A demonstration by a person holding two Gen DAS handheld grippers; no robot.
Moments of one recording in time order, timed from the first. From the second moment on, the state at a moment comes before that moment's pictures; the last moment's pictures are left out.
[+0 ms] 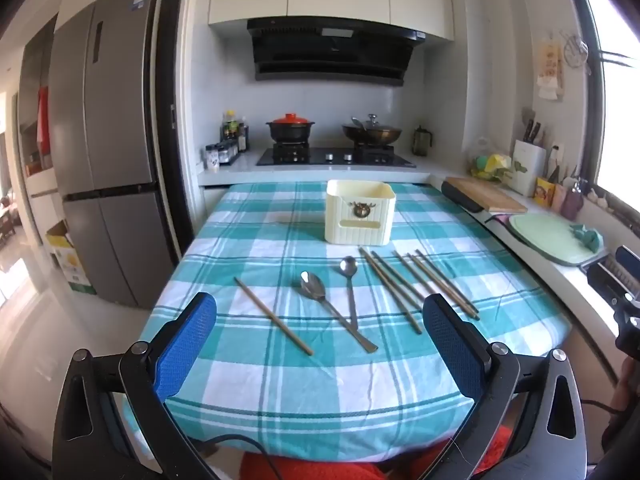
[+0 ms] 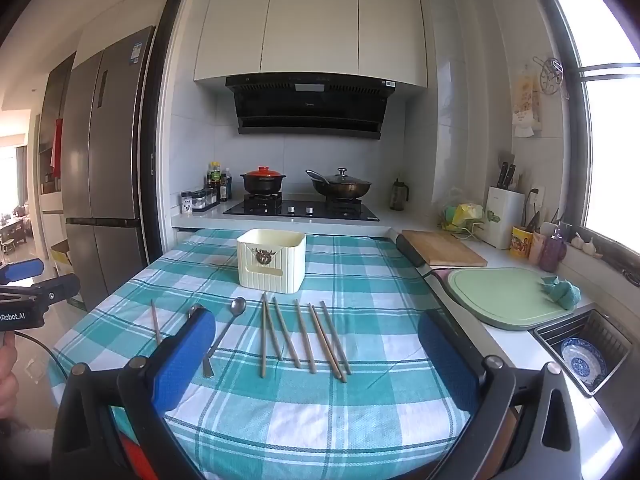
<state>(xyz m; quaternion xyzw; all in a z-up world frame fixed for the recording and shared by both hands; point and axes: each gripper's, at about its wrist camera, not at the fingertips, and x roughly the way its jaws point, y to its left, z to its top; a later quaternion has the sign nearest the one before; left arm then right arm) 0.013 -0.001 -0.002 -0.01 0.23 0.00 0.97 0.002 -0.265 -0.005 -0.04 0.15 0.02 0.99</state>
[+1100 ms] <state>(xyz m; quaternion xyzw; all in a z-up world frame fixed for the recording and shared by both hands) 0.013 -0.002 -0.003 -0.01 0.23 0.00 0.97 -0.004 -0.273 0.000 -0.03 0.15 0.02 0.99</state>
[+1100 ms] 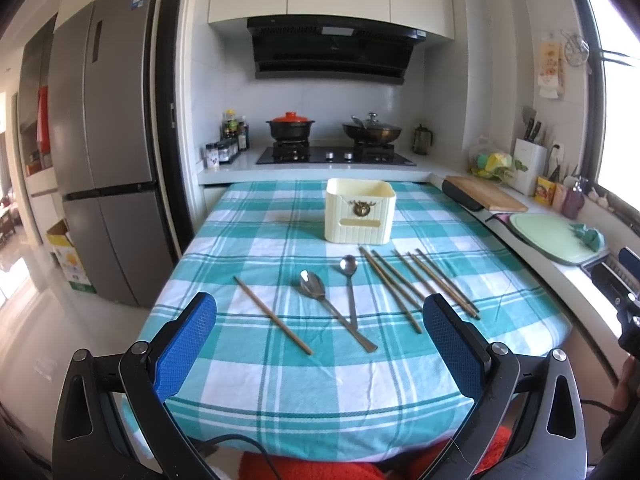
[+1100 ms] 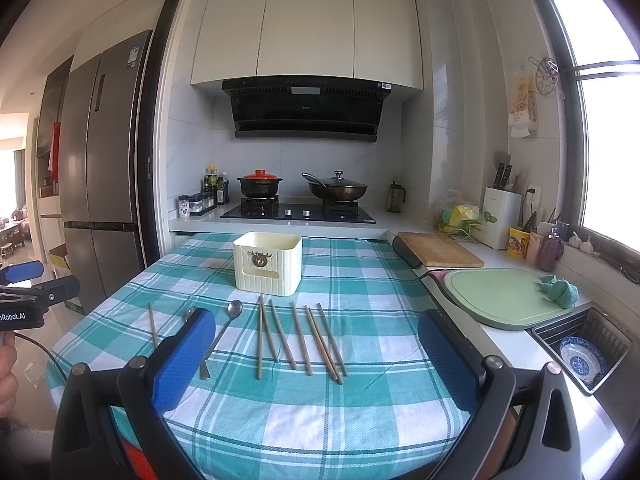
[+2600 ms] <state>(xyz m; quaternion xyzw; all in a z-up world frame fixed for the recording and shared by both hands) 0.172 0.034 -0.097 -0.07 0.39 0.11 0.91 0.079 -0.329 -0.035 -0.02 0.19 -0.02 0.98</state>
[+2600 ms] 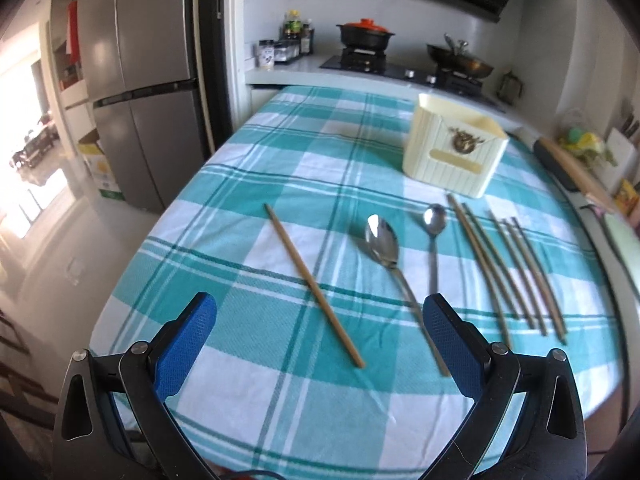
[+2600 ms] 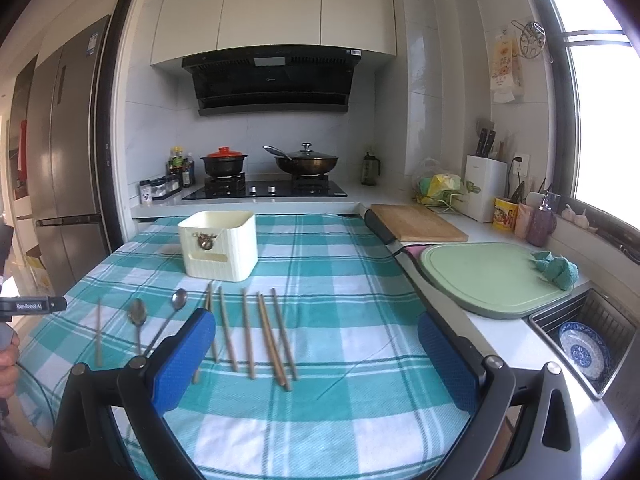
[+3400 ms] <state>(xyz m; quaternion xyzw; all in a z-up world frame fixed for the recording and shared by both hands) 0.241 0.037 -0.175 -0.04 0.47 0.15 0.87 0.242 -0.339 -0.113 -0.09 0.36 0.08 0.93</state>
